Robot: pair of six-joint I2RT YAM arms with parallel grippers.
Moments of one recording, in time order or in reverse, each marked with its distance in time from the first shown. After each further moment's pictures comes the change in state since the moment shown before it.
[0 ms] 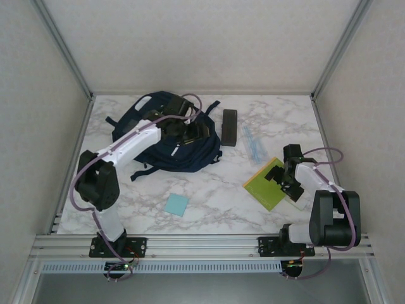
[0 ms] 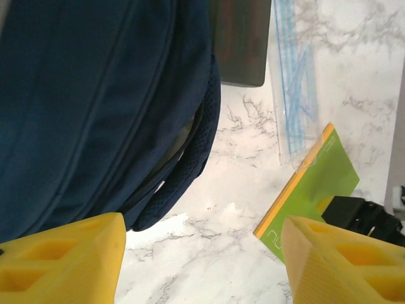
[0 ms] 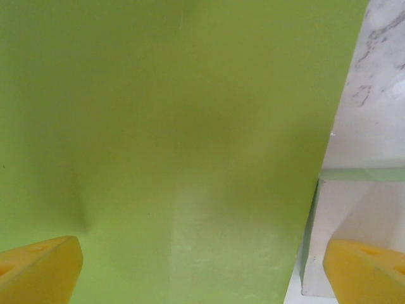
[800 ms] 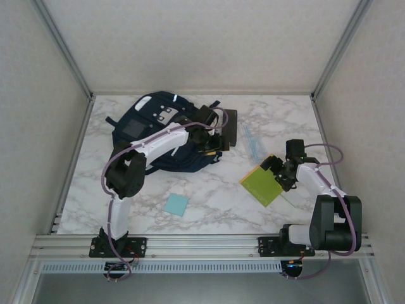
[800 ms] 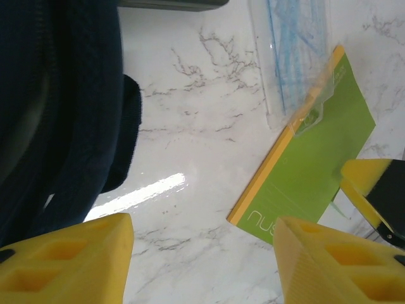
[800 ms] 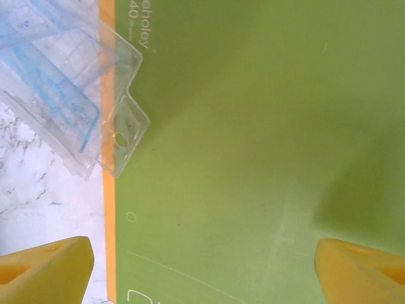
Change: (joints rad) left arm -0.132 0.274 0.170 0.014 0.116 0.005; right arm -0.006 -0.041 0.019 0.138 -0.222 0.022
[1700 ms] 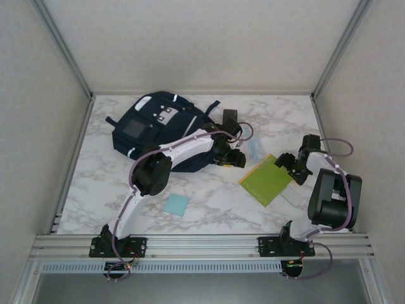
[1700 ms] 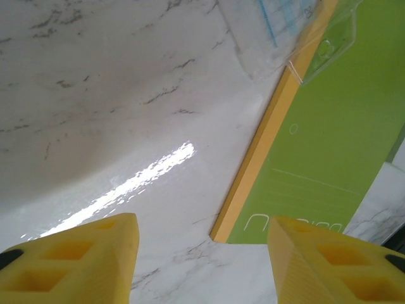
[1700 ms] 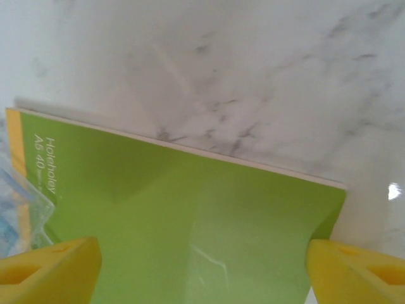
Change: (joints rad) left arm -0.132 0.249 0.263 -0.175 0.006 0.161; right arm -0.213 0.216 0.114 0.042 -0.013 -0.282
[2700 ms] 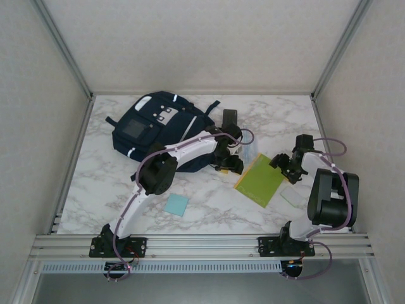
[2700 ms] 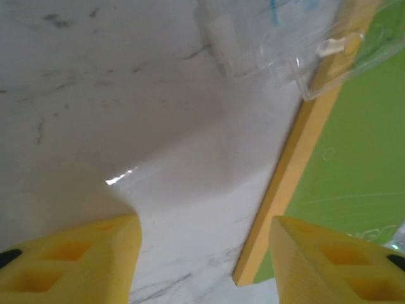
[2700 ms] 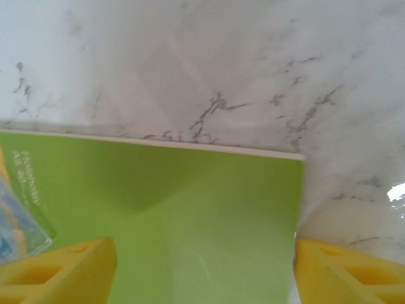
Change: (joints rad) left arm -0.008 0.089 0.077 -0.128 0.007 0.055; right arm 0.070 0.008 -0.018 0.024 -0.008 0.069
